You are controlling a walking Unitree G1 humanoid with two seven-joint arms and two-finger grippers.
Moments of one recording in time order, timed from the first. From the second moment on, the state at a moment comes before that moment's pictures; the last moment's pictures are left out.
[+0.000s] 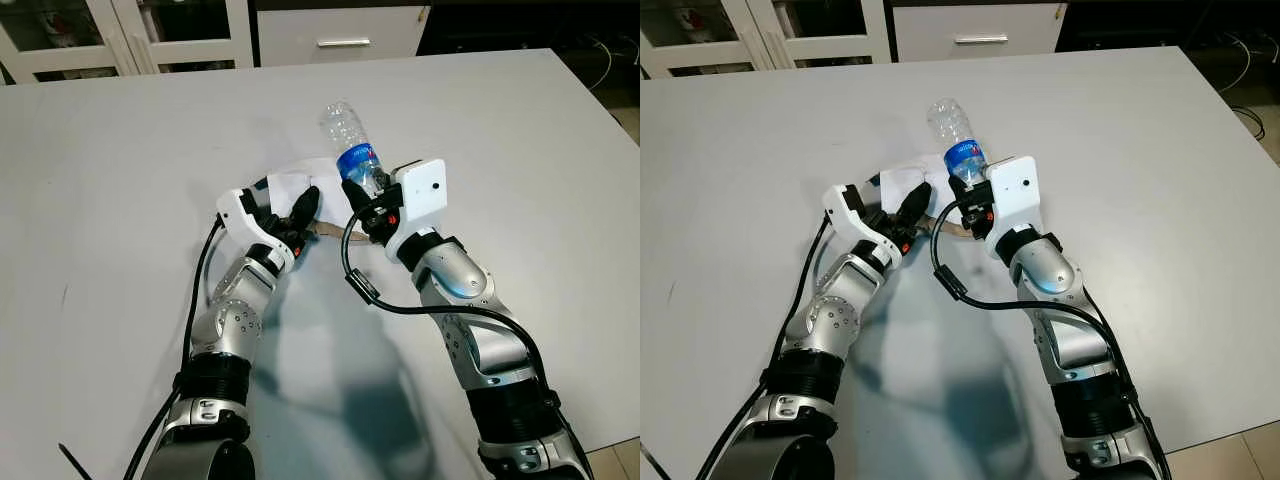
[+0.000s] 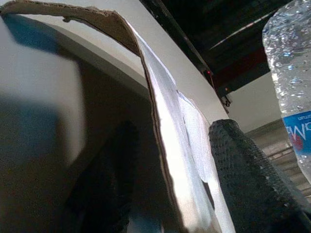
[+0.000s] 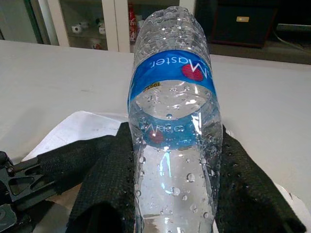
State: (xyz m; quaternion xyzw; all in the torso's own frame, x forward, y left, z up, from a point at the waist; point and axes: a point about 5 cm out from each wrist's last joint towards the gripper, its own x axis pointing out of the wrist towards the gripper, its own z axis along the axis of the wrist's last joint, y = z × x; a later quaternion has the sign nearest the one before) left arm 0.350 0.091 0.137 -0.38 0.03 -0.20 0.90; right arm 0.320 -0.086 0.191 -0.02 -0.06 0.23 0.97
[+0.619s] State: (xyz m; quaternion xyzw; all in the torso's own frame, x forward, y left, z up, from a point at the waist) left arm 0.350 0.089 0.135 -0.38 0.03 -0.21 0.90; right arm 0.320 -0.086 0.192 -0.02 -0.07 0.23 0.97
